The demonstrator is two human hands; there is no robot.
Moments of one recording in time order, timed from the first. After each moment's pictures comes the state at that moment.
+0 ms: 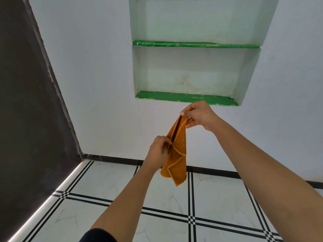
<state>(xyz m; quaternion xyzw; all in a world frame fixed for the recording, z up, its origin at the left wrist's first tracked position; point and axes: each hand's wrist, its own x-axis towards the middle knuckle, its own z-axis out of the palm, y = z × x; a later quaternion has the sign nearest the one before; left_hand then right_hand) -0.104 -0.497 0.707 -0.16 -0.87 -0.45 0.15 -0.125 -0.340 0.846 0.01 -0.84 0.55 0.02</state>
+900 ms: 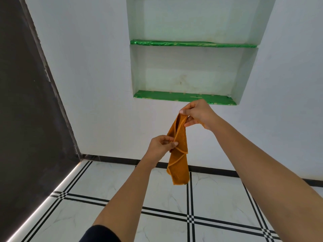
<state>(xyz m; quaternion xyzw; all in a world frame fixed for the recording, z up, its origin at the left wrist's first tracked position) -0.109 -0.486 0.724 -0.06 -0.74 -0.67 -0.03 -0.121 -0.339 0.848 0.01 -0.83 0.55 0.02</state>
